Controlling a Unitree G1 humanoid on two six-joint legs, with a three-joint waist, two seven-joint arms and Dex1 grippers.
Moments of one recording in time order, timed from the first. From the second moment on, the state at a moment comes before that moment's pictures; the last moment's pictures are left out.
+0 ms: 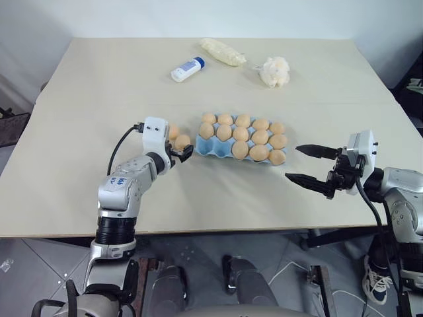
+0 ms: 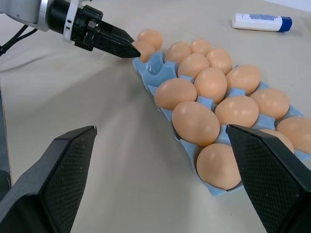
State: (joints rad) left arm -0.57 0.23 0.08 -0.06 -0.27 0.92 -0.13; right arm -0.28 -0.76 -0.20 0.00 0.55 0.31 1.18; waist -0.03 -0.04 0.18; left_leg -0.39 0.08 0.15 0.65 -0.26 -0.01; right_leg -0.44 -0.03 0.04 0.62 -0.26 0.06
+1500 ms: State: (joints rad) left arm -0.63 0.21 0.06 0.05 -0.25 0.87 -0.17; right arm -0.26 -0.78 -0.20 -0.01 0.53 0.33 1.14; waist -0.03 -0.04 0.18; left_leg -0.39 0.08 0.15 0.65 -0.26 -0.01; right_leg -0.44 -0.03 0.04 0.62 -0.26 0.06
